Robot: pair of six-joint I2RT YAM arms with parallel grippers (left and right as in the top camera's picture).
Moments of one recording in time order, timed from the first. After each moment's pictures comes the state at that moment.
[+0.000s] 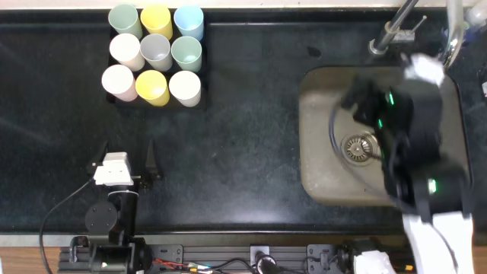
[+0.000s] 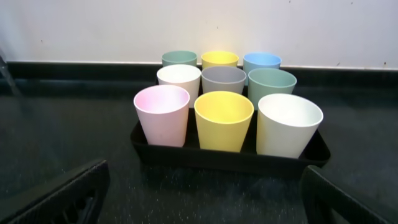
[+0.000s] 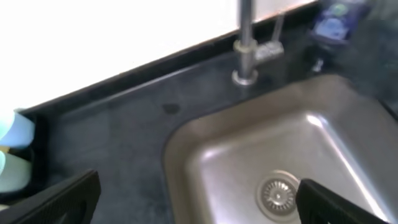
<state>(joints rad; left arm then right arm) 0.00 0.01 0.01 -0.08 -0.03 -0.02 0.14 1.00 1.18 -0.81 0.24 0.45</state>
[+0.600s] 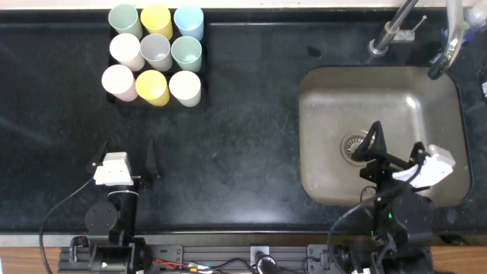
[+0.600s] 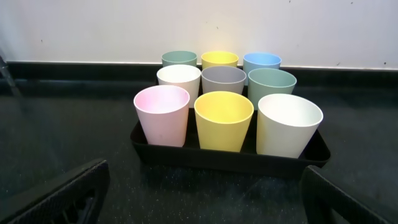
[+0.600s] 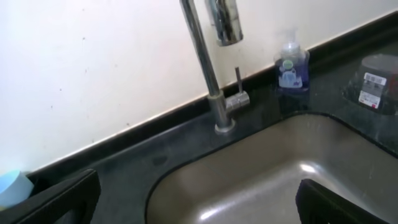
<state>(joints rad) 0.00 0.01 0.01 -0.08 -0.03 -0.02 0.13 0.29 0.52 -0.40 0.37 0.44</state>
